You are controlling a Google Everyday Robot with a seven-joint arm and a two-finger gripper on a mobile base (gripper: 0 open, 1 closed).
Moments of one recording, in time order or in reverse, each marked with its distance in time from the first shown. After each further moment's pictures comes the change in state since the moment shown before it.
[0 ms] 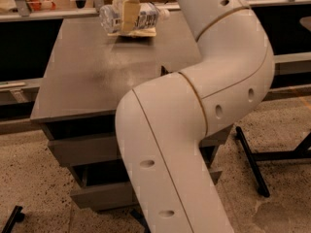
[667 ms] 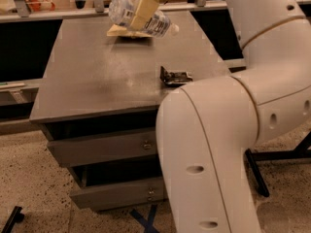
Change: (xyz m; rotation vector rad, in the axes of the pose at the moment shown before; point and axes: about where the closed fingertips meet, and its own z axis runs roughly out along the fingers) arm 0.005 0.037 -0.044 0.000 -0.296 0.153
